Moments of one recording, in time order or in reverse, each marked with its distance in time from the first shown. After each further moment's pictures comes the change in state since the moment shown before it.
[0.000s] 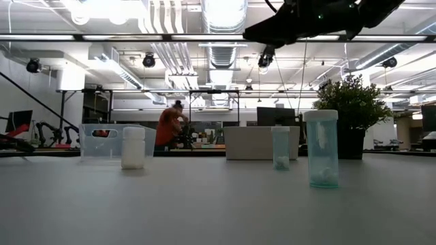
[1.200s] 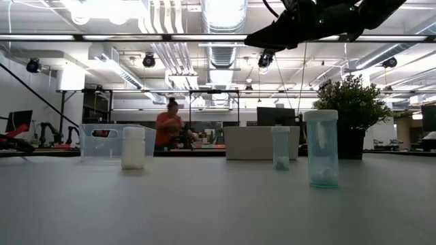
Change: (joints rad) left arm 0.032 0.135 0.005 0.957 0.203 0.310; right arm -0.003 0.000 -0.011 -0.024 0.010 -0.033
